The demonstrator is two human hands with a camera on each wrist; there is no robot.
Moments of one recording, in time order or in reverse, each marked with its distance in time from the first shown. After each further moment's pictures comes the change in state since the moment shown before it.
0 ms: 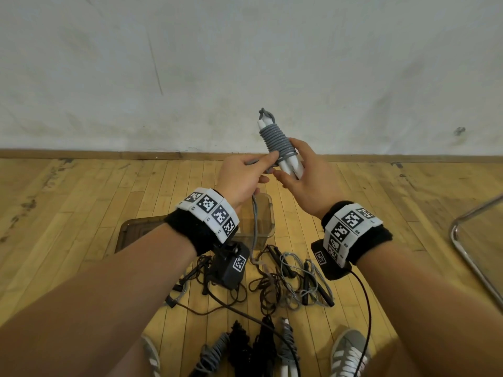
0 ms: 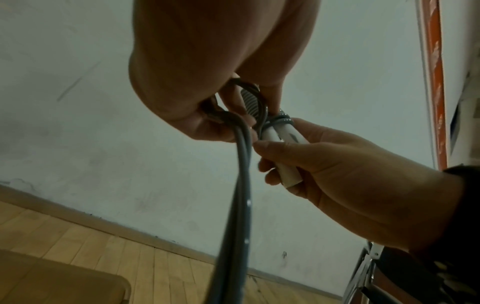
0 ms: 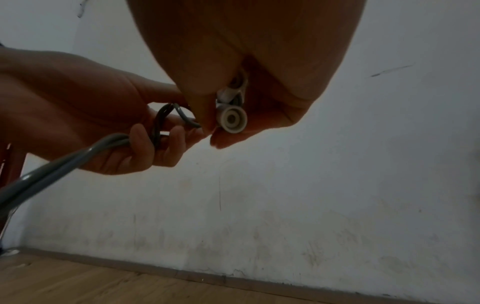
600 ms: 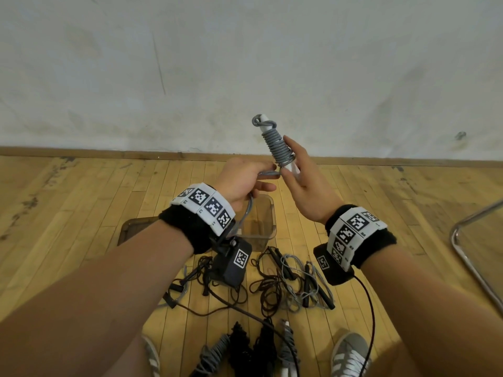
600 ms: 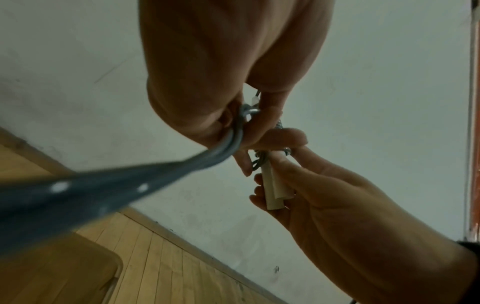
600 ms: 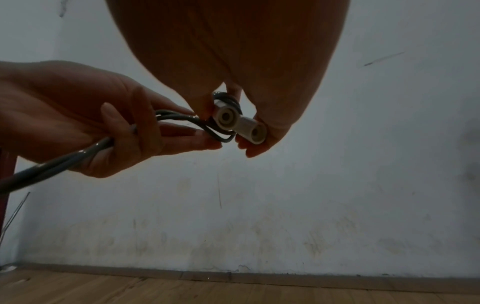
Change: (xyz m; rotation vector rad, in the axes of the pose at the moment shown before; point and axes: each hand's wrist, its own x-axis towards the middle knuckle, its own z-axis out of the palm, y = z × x) left_hand 0.007 0.008 -0.008 -0.059 -0.094 -0.202; right_hand -0.001 0.005 0.008 0.097 -0.126 -0.083
